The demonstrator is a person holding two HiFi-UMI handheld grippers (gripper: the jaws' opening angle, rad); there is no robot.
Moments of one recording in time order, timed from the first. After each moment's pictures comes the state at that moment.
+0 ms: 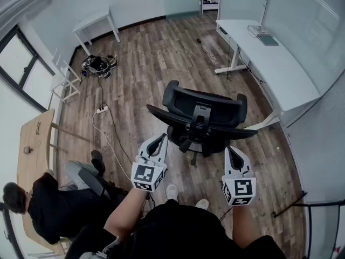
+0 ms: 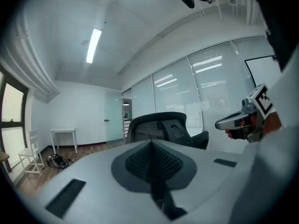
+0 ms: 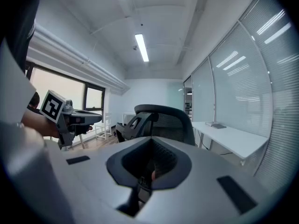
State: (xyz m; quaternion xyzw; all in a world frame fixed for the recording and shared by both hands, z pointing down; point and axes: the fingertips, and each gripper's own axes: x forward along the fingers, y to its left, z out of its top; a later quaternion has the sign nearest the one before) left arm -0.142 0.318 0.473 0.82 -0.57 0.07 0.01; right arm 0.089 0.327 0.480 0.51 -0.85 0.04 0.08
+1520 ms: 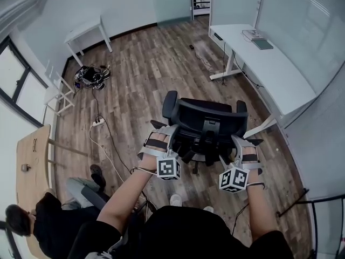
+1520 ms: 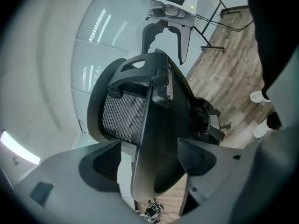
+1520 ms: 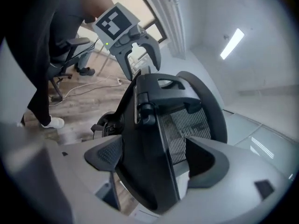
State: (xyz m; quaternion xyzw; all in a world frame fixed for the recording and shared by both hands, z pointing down) left arm -0.123 0.218 0.548 0.69 -0.33 0.51 -0.39; right arm 0.046 0.252 0.563 0.36 -0.74 -0.31 0.48
